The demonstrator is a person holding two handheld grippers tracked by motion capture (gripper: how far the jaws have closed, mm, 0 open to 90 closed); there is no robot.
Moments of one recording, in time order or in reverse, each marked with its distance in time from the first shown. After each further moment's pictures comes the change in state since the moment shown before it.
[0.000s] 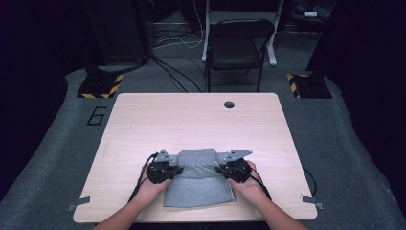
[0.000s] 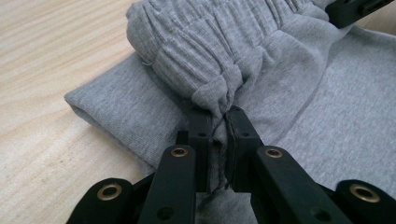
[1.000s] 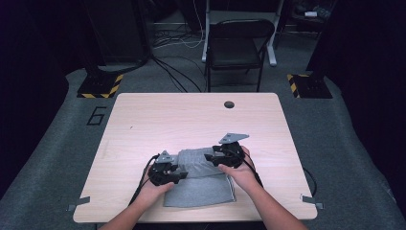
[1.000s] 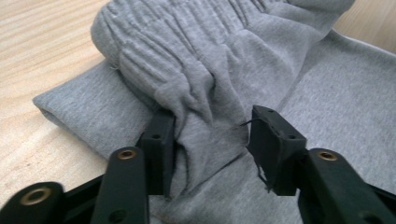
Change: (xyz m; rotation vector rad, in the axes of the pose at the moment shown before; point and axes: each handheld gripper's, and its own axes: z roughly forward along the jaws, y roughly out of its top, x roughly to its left) left arm -0.011 0.002 -0.001 -0.003 -0.035 -0.018; right arm -0.007 0.059 0.001 -0.115 0.019 0.080
